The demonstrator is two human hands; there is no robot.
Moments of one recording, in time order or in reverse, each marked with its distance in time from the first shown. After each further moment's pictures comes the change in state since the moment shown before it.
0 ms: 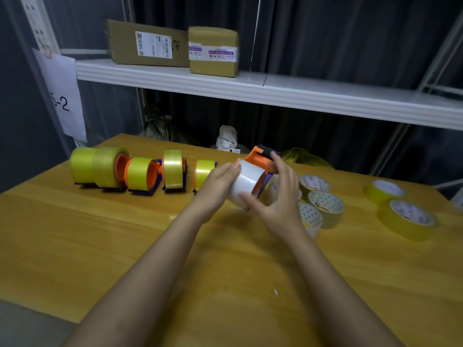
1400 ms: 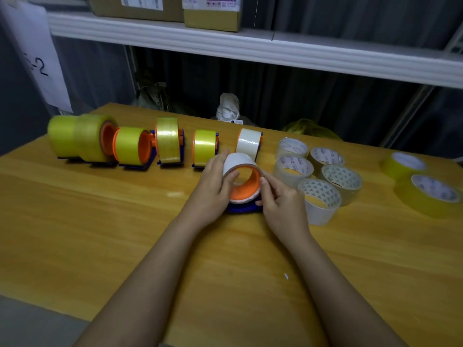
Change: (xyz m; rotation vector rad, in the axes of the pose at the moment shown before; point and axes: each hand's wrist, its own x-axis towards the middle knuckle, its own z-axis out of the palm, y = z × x) left_hand -0.016 -0.074 -0.015 0.555 0.040 0.138; right_hand -0.038 0.019 0.022 -0.044 -0.076 0.119
